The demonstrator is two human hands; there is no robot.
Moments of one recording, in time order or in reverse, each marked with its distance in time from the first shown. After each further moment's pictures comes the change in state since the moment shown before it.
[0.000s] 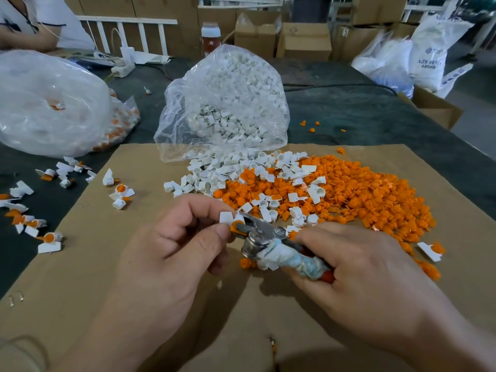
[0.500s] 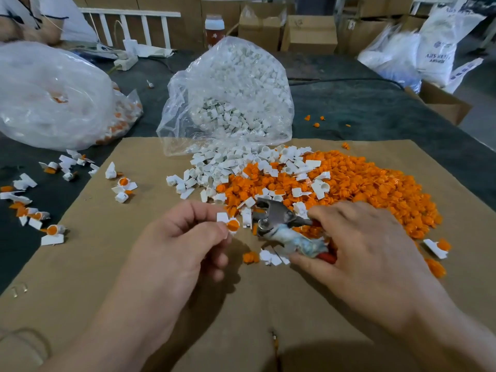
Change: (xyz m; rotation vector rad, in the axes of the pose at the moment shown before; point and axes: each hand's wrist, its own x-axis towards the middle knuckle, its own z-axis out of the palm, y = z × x) left_hand 0.004 0.000 0.003 -0.061 0.108 -0.410; right_hand 0.008 0.014 0.012 -0.233 0.012 0.165
